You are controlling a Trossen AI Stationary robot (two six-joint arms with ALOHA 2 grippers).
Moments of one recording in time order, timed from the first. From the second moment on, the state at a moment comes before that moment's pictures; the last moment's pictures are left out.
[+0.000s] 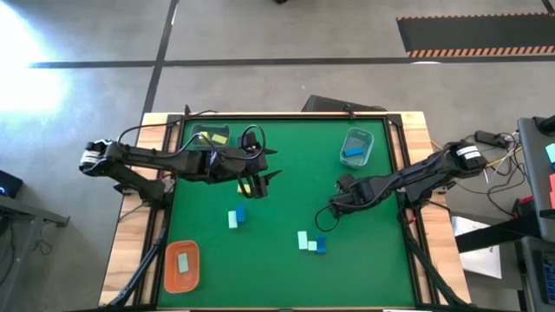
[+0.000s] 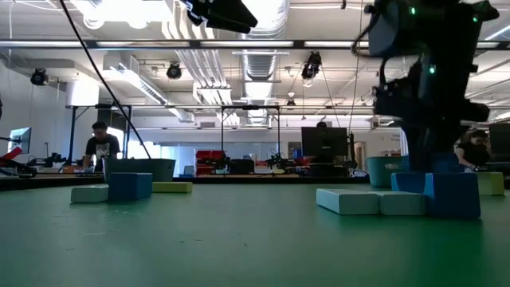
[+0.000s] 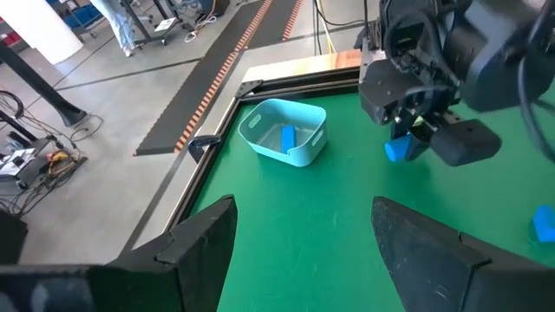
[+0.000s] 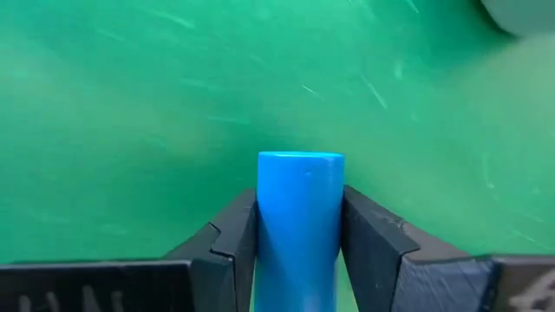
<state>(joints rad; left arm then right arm) -0.06 1.35 1.15 -0.19 -0.43 0.15 0.21 1.48 0.81 -0.85 0.28 1.23</state>
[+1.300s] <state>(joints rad) -0.06 1.35 1.15 -0.19 -0.43 0.11 -0.41 1.42 1.23 -1.18 0.34 0.13</state>
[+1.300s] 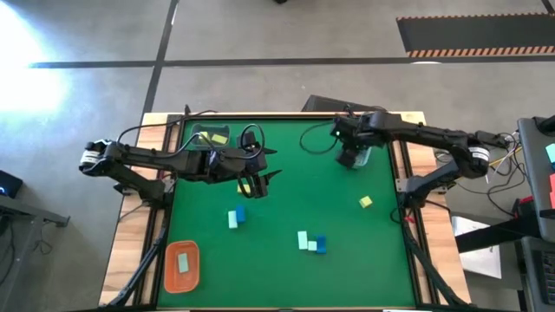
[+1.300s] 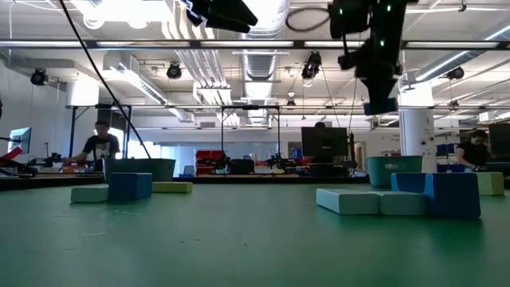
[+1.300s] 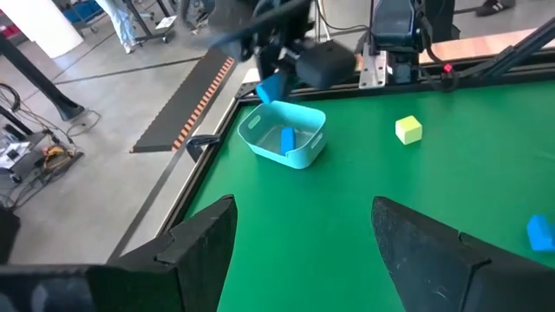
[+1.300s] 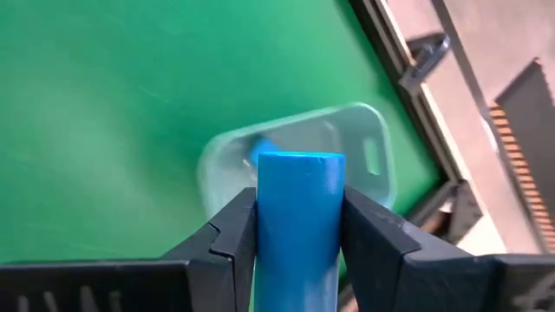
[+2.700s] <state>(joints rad) -0.07 1.36 0.98 -0.33 -0.39 -0.20 -0.53 1.28 0.88 -0.68 0.19 0.20</state>
